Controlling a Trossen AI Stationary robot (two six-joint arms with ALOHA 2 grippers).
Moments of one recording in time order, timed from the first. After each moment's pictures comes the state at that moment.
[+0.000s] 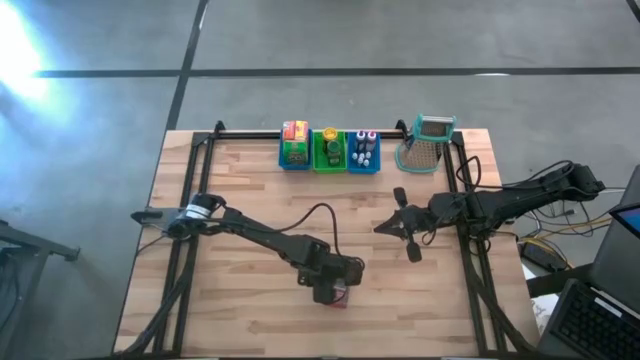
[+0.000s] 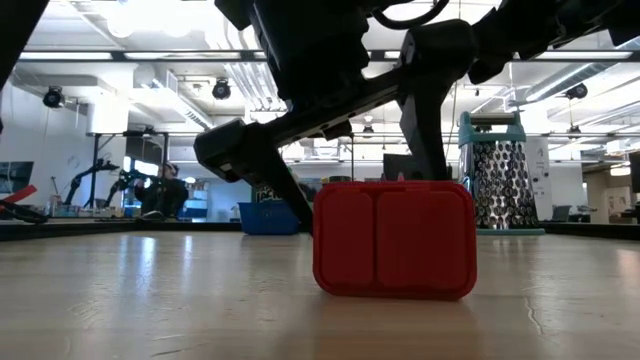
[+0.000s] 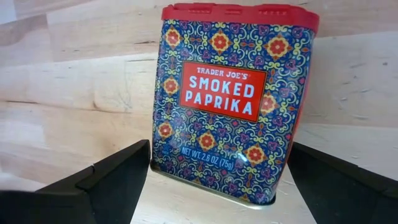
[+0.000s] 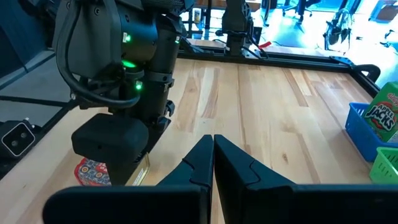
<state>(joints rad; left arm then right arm) -0.29 2.11 1.62 -0.54 0.06 1.32 0.19 0.92 0.48 0.14 0.06 0.03</state>
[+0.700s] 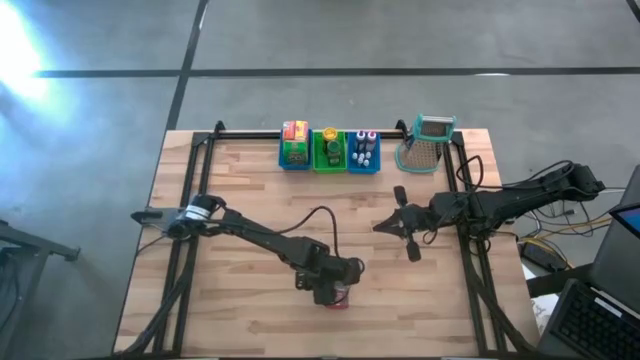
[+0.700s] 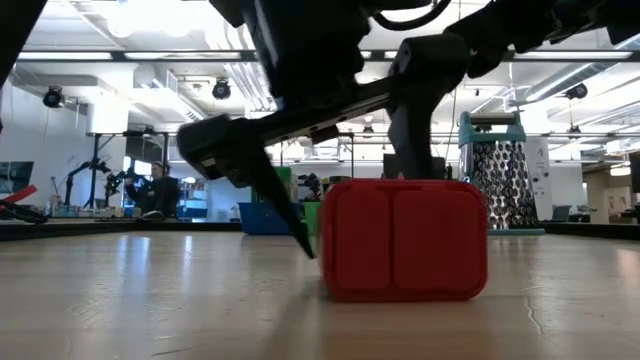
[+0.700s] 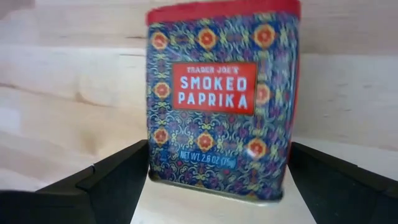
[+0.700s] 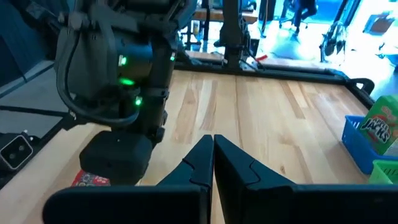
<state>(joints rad) -0.30 2.11 1.62 -0.57 0.06 1.21 0.19 0.92 0.48 0.19 0.06 0.02</state>
